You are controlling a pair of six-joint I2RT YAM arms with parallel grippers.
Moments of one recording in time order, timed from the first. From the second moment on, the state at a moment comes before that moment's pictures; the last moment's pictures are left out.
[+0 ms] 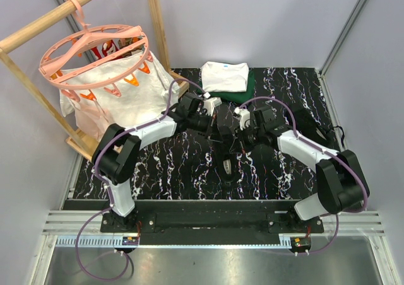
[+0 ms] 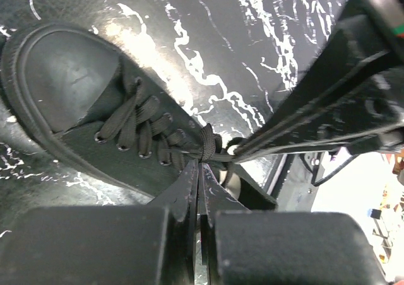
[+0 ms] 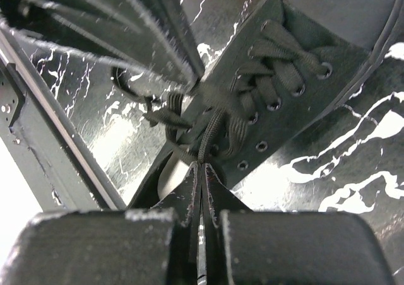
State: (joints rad) left arm -0.59 1.84 1.23 -0.15 0.73 -0.33; right arm 0.41 1.47 0.86 -0.29 -0.62 0.02
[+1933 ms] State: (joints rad) left arm -0.53 1.91 1.26 -0.10 0.70 -0.53; right arm 0.41 1.52 0.64 0.36 -0.68 0.08
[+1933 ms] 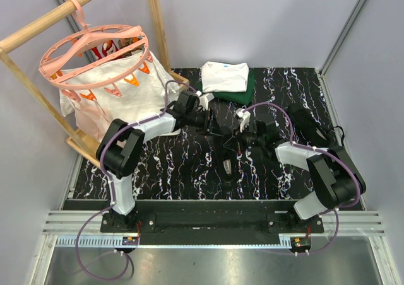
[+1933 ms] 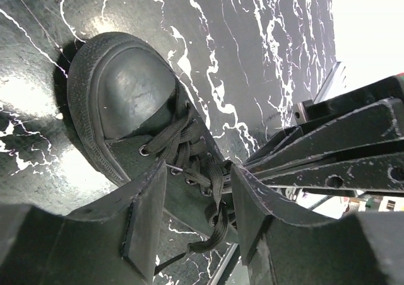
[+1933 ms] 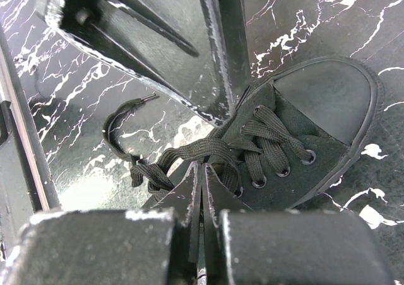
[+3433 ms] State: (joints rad) left arm -0.54 1.96 1.26 -0.04 0.75 -0.62; right arm 0.41 1.50 0.65 0.27 -0.71 0.06
